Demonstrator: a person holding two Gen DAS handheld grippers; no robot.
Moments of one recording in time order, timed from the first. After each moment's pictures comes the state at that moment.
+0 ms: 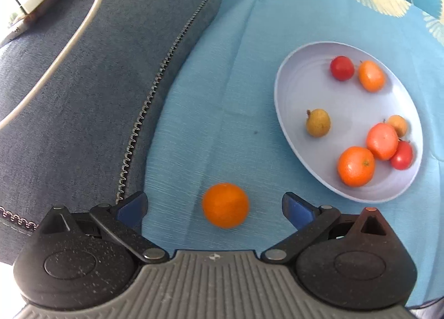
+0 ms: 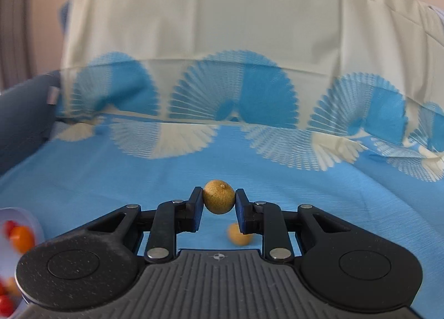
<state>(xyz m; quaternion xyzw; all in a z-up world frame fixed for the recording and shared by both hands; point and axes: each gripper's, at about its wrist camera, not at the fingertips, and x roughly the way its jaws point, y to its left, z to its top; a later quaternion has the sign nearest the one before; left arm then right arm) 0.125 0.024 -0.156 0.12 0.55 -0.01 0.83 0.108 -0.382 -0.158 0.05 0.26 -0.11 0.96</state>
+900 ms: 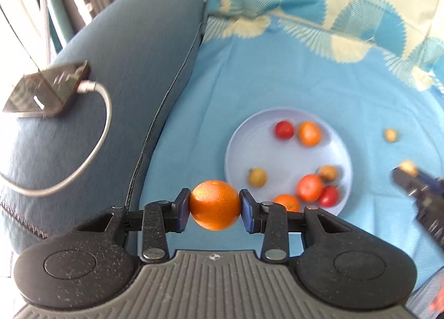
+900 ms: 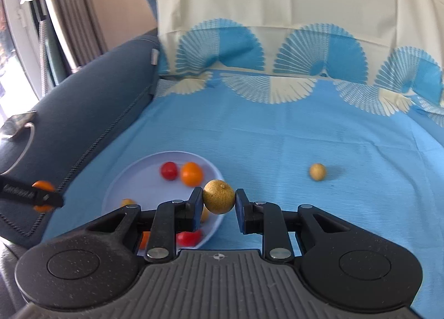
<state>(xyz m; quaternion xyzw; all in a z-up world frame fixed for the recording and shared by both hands) 0.111 -0.011 -0.051 0.10 0.50 -0.06 0.86 0.033 -0.213 -0.099 0.10 0.35 -0.01 0.93</state>
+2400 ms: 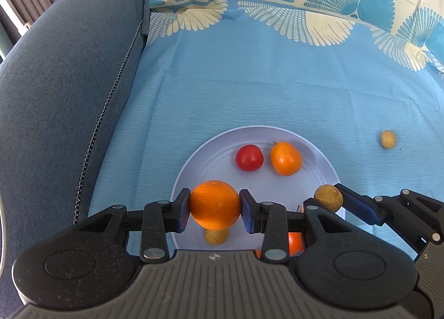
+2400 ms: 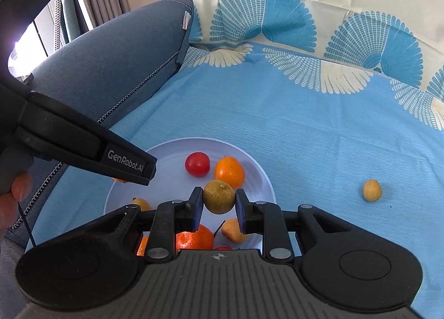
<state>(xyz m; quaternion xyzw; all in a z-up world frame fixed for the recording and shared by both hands) 0.197 -0.079 -0.115 0.14 0.52 -0.11 0.83 0.112 -0.174 -0.142 0.06 0.40 0.04 0.91</state>
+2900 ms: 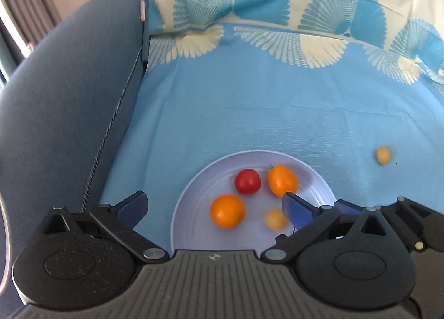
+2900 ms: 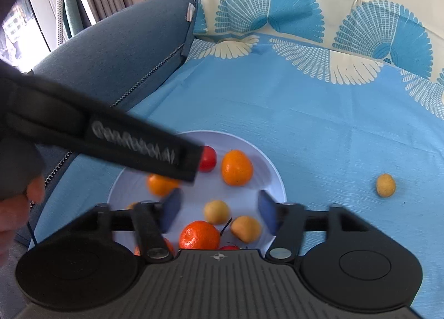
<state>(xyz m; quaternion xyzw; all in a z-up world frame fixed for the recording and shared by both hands) 0.189 -0.080 -0.103 0.15 0.47 -0.12 0.86 0.119 -0.174 -0.149 0.07 0.41 0.05 0.91</state>
